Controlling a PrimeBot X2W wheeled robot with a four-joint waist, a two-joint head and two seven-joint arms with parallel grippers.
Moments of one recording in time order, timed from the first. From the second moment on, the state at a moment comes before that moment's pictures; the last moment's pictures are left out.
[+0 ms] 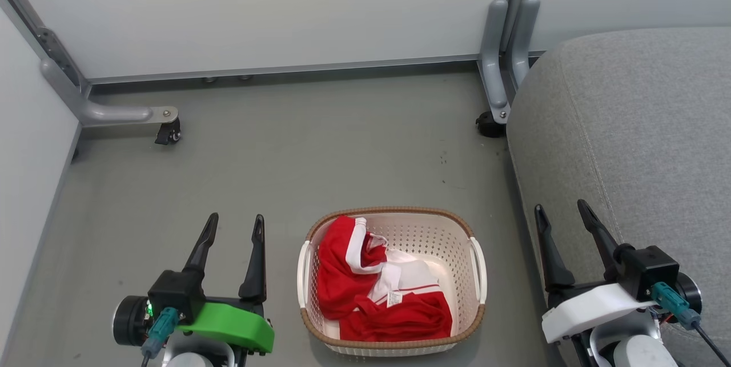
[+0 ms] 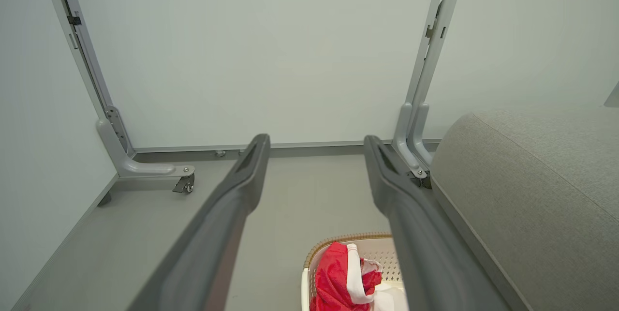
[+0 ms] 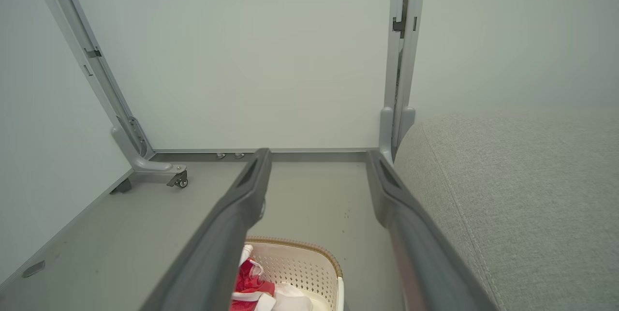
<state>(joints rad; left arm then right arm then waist) -0.08 0.05 -0.16 0.24 -0.19 -0.08 -0.26 0.00 -0.05 0.04 0.10 0.12 0.13 -0.20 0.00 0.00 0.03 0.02</state>
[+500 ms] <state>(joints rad) -0.11 0.05 -0.19 0.29 -0.19 -0.06 -0.26 -0.02 -0.05 0.04 0.10 0.13 0.13 -0.20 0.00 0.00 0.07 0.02</state>
